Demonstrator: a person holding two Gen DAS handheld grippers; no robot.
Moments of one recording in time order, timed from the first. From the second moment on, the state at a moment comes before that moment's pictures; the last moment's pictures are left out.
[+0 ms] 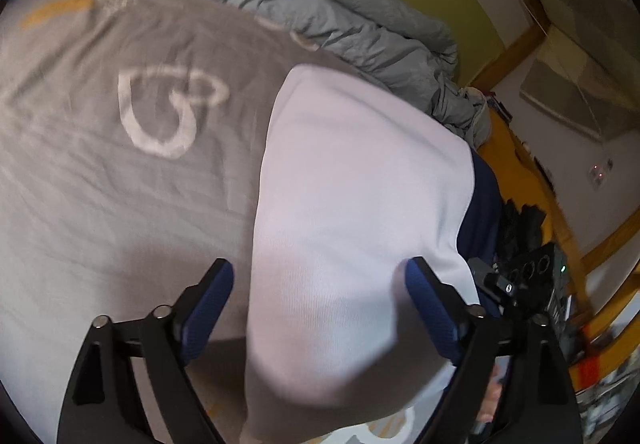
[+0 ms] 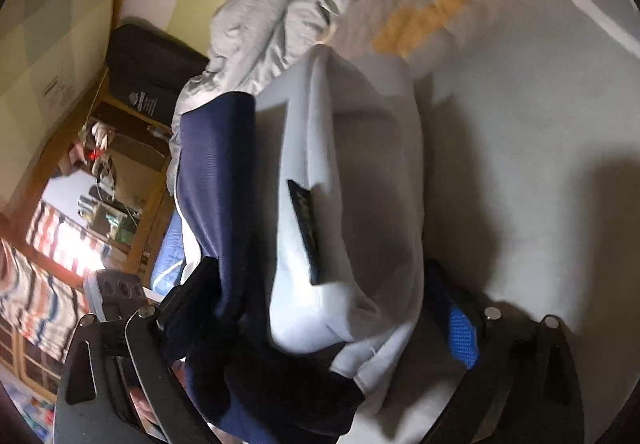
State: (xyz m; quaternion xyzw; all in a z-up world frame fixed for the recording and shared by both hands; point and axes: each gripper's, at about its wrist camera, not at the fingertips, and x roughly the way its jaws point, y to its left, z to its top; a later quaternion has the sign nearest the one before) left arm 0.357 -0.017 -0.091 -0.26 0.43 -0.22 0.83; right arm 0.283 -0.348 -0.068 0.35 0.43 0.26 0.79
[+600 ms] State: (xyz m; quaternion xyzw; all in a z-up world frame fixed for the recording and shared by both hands) left arm 0.352 -0.037 -0.081 -0.23 0.42 -0.25 0.84; right arm 0.282 -0.357 -0.075 0.39 0.41 0.28 0.78
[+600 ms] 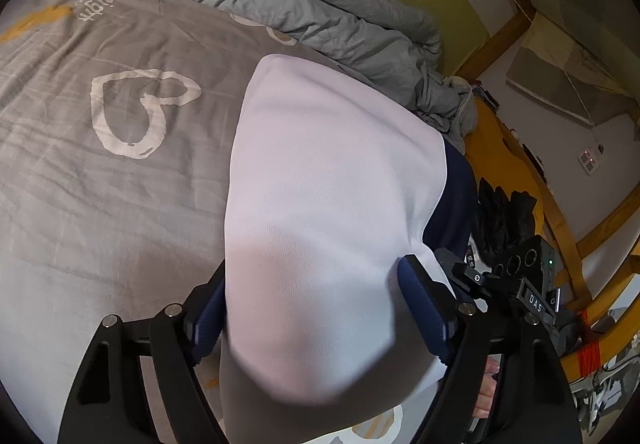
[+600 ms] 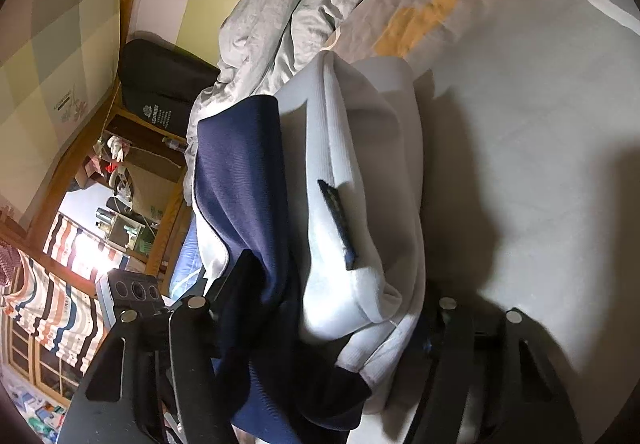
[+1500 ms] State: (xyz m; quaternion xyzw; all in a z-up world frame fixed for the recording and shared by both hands) left arm 0.295 -0.100 0.055 -0.22 0.31 -0.35 0.85; right arm 0.202 -0.425 0.083 0.33 0.28 0.28 0.85
